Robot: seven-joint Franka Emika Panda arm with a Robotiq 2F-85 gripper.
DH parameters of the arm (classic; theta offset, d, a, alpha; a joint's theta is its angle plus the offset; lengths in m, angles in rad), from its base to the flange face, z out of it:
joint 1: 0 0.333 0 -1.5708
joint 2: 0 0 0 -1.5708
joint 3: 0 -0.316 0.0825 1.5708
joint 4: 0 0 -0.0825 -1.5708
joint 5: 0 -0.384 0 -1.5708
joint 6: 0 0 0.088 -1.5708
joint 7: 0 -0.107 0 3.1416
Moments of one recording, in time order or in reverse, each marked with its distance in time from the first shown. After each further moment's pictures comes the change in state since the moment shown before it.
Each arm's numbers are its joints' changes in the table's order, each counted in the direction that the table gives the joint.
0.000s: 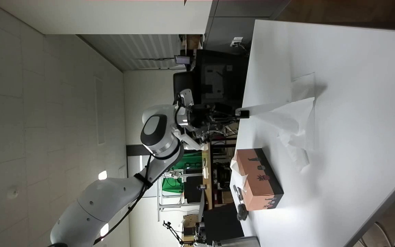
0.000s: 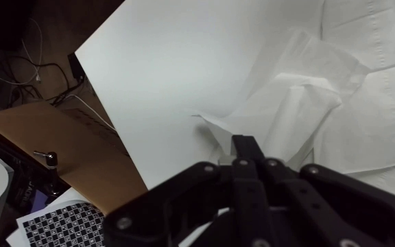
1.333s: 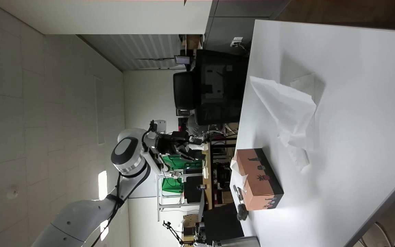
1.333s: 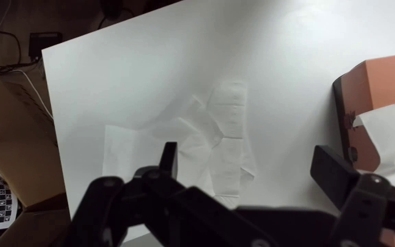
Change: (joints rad) arm 0.084 -0.208 -0.137 -0.031 -0.068 -0.357 0.232
